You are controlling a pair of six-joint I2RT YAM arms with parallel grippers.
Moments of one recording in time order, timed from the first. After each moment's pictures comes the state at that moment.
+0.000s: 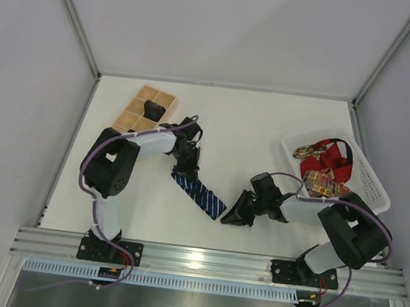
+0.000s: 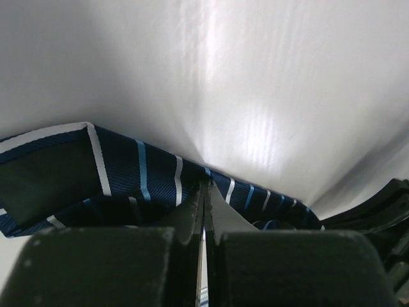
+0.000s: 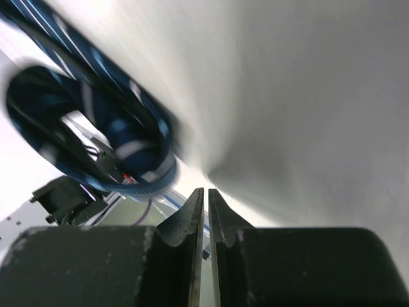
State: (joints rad) left arm -0.51 1.96 1.27 -0.62 0.31 -0.57; right arm 0.67 1.48 0.44 0.07 -0.54 1.24
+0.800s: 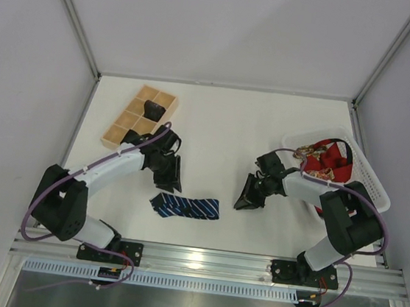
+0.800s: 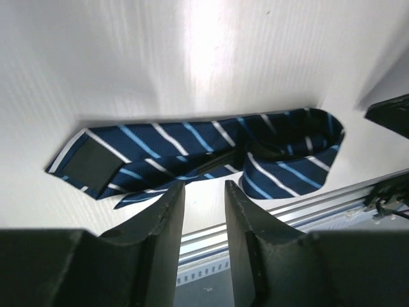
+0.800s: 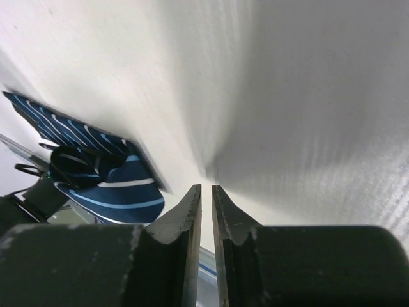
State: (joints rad) left arm -0.51 1.44 0.96 -0.77 0.22 -0.62; right arm 0.50 1.59 0.75 -0.34 -0.46 0.79
